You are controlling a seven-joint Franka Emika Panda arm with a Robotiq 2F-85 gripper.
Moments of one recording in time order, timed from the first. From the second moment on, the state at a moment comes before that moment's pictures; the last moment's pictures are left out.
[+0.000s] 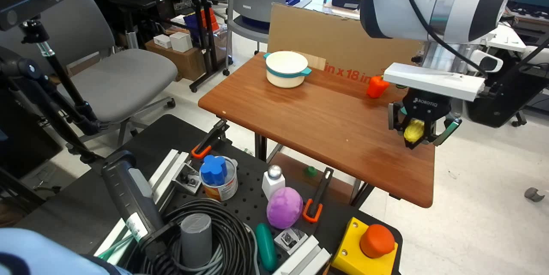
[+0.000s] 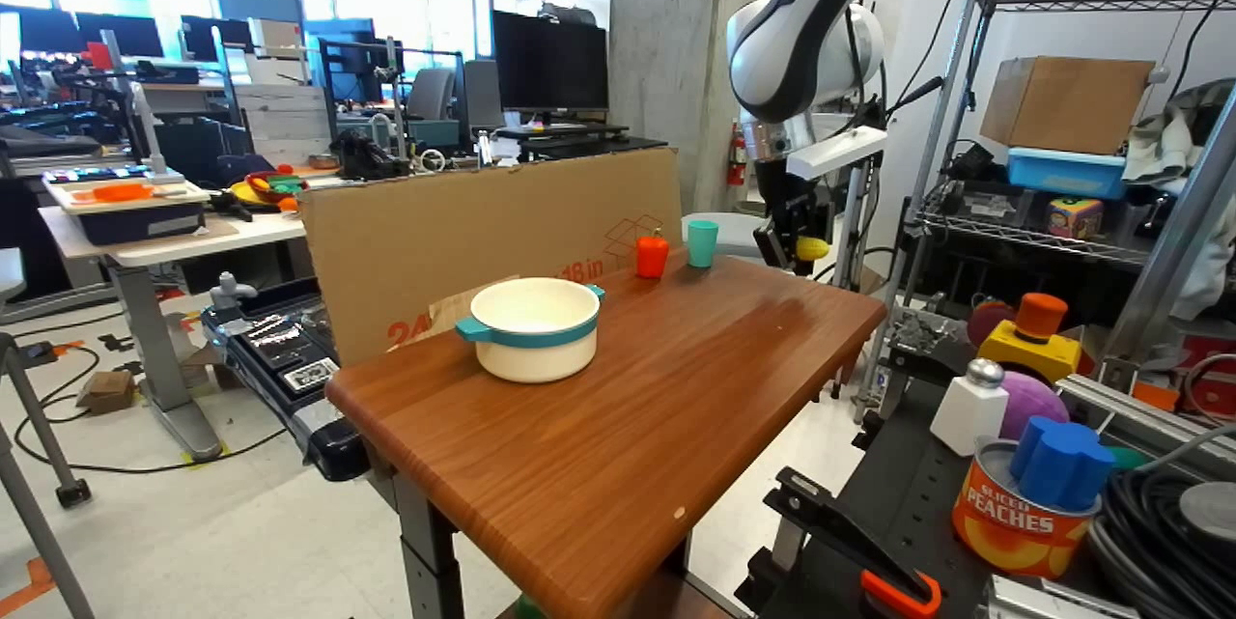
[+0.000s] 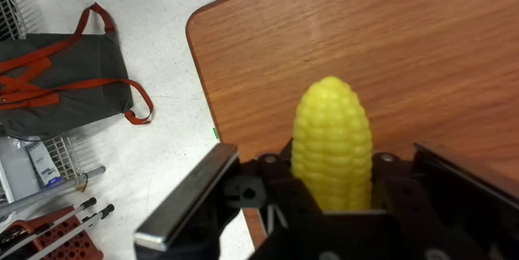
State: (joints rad) arm -0.15 0.67 -0.22 -1.86 -0.19 2.30 0.09
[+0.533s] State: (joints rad) arm -0.15 0.74 -0.22 -1.79 -0.19 2.28 0.09
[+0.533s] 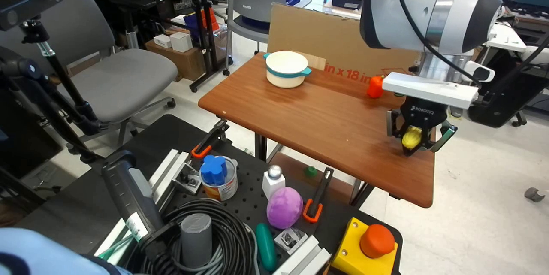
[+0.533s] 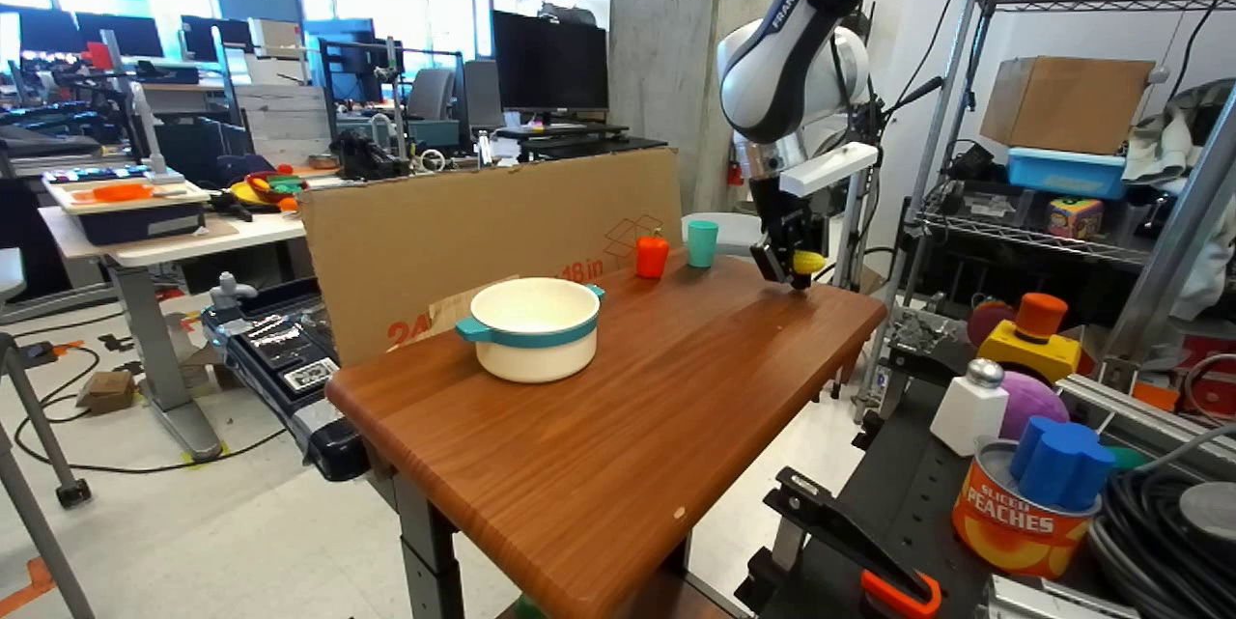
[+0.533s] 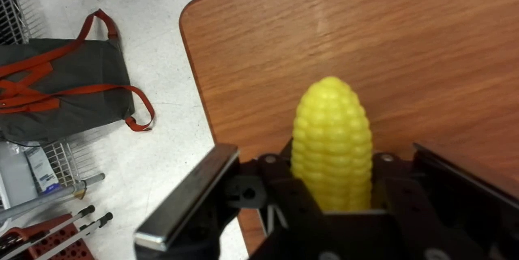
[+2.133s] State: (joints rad) arm -0.09 0.37 -0.18 -2.31 -0.42 2.60 -0.08
